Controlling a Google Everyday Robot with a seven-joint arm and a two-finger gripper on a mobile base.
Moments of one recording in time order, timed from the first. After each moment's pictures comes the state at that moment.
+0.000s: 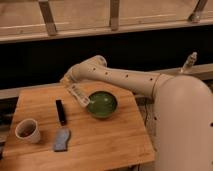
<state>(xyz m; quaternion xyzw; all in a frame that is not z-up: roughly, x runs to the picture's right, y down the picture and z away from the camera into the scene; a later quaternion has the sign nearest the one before) -0.233 -0.067 0.793 -0.19 -0.34 0.33 0.86</state>
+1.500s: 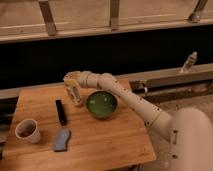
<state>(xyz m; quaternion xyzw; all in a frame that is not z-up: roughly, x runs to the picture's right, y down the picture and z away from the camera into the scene) -0.208 -0.074 0.813 -0.15 -0.54 0.37 0.74</state>
